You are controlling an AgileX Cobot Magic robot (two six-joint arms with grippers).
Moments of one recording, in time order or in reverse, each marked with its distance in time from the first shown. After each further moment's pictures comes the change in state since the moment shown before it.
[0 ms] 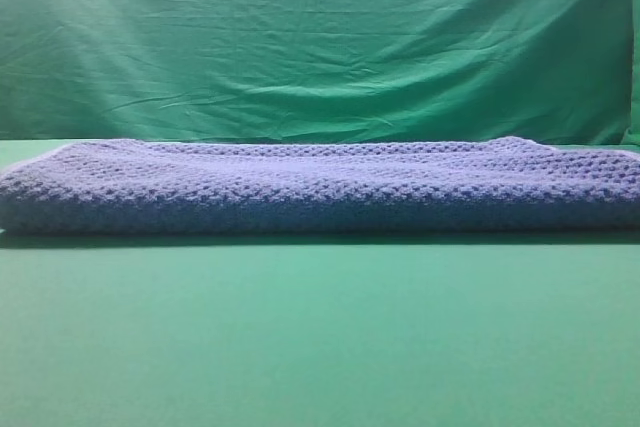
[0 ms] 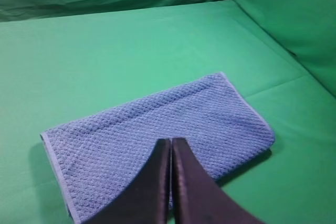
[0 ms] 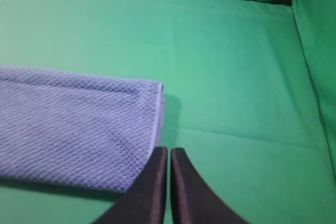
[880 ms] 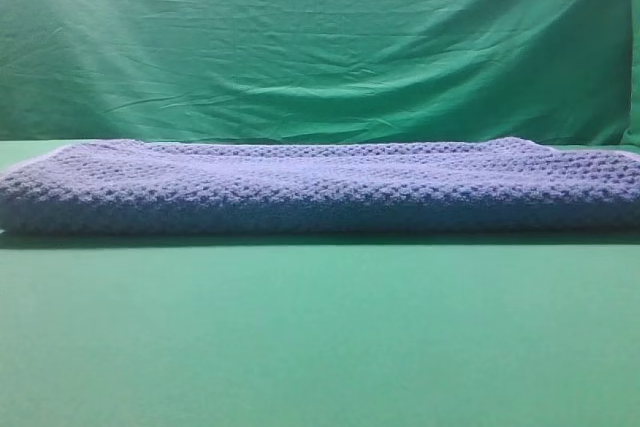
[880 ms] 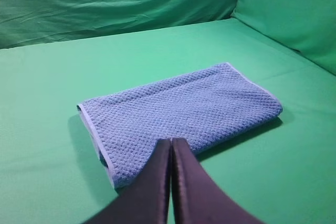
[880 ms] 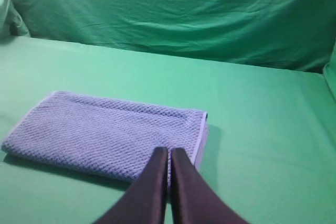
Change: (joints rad) left arm 0.000 -0.710 0.435 0.160 0.047 -0.089; right arm 0.019 -0.613 0.402 0.172 -0.116 -0.120
